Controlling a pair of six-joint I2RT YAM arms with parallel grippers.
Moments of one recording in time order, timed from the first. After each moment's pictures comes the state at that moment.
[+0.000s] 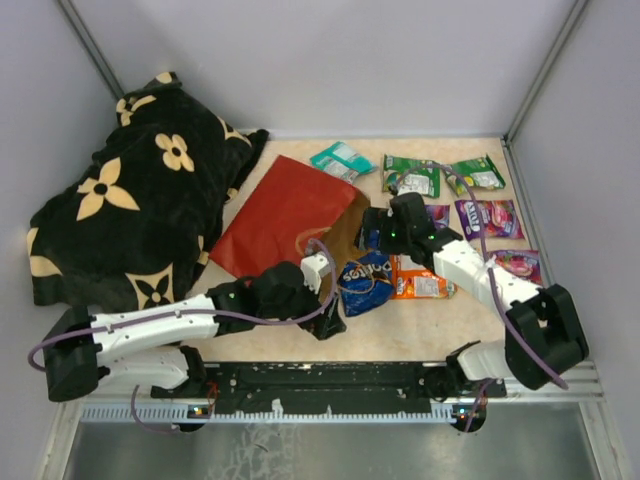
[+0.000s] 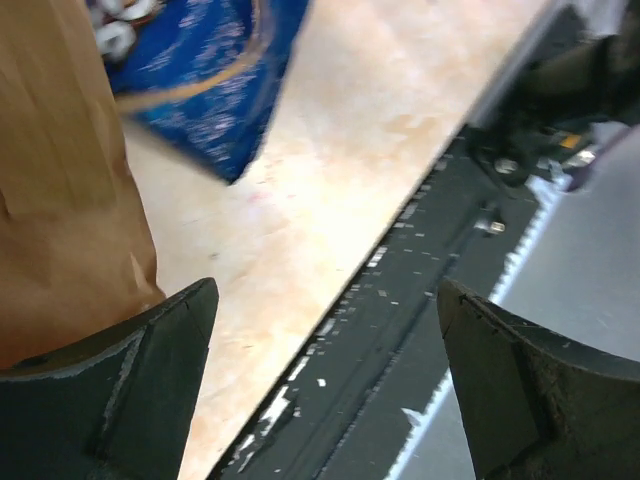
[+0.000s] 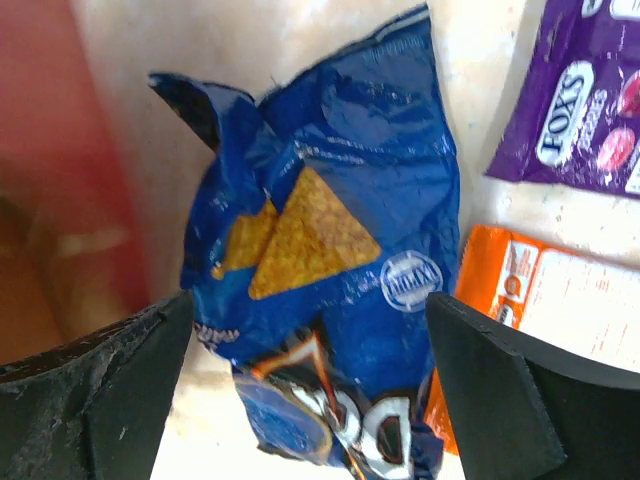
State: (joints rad) left arm -1.12 1.13 0.71 -0.14 0.11 -0.50; right arm 0.49 1.36 0.89 -0.27 -0.01 0.52
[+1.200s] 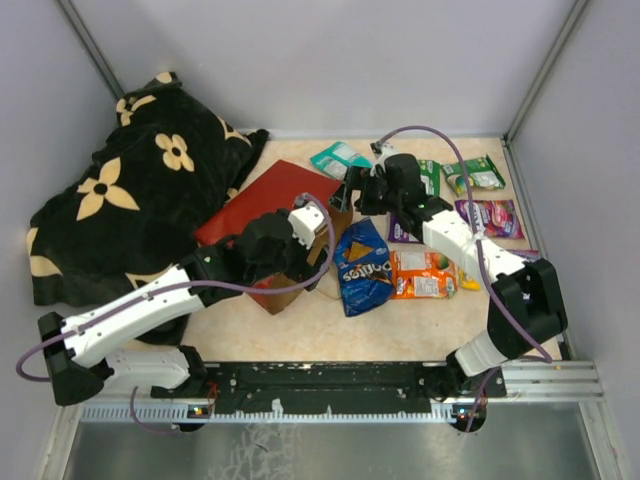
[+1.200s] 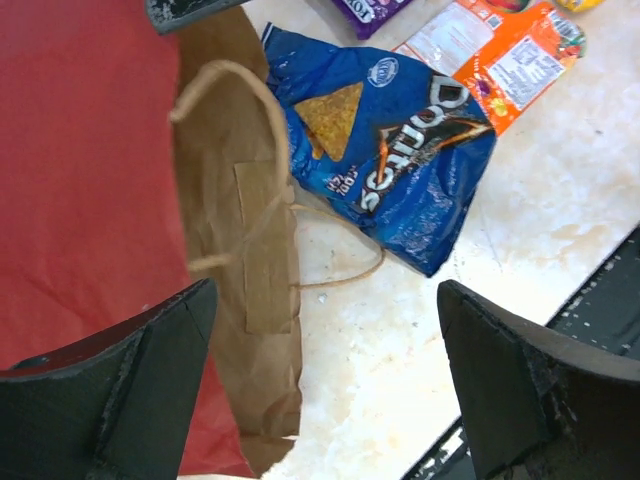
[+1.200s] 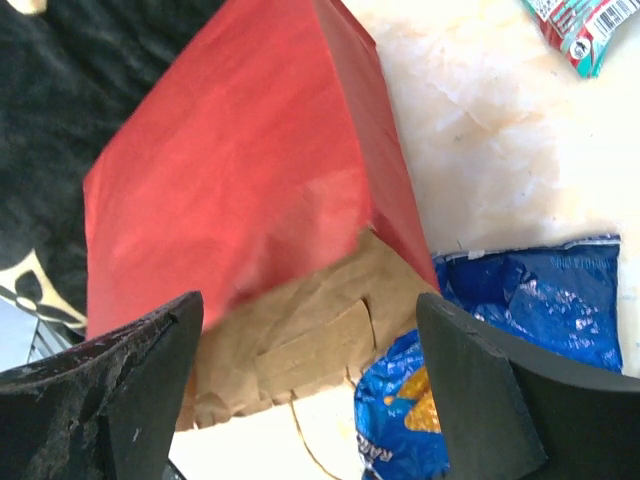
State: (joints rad) left arm -1.03 1.15 1.12 -0.51 -0.22 -0.11; right arm 0.47 1.49 1.12 -0.10 -0.28 0.52
